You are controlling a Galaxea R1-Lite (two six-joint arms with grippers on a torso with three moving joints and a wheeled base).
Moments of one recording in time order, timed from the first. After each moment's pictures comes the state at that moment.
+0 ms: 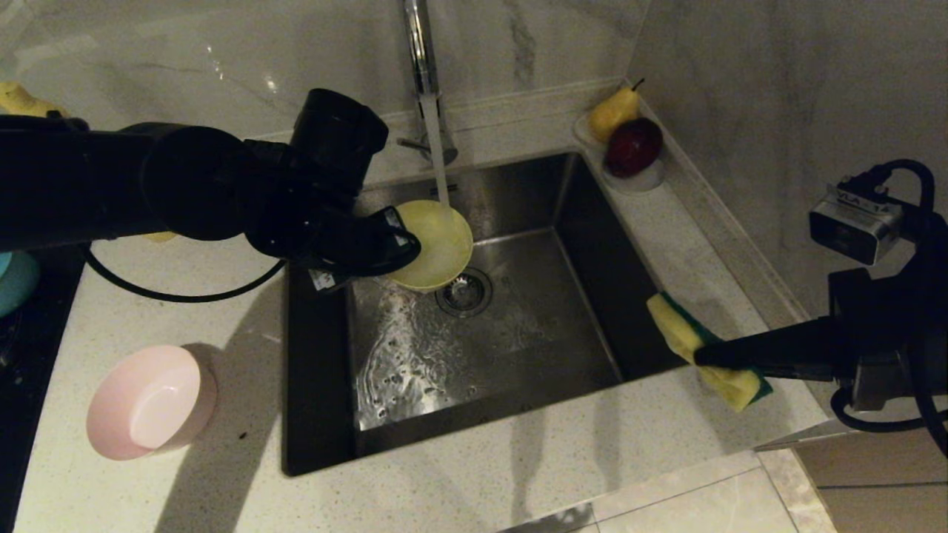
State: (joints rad) left arm -0.50 1.89 -1.69 0.44 0.33 -0.74; right arm 0.44 1.32 -1.14 0.36 0.56 0.62
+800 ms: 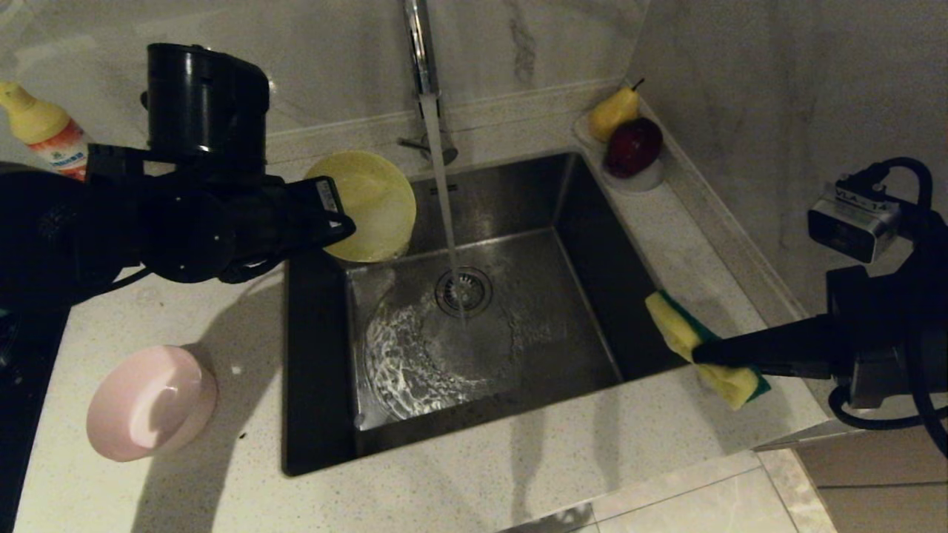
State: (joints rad) left arm -0.47 1.64 -1.32 -0.05 0.57 -0.33; right arm 0.44 1.32 -1.15 0.36 0.56 0.62
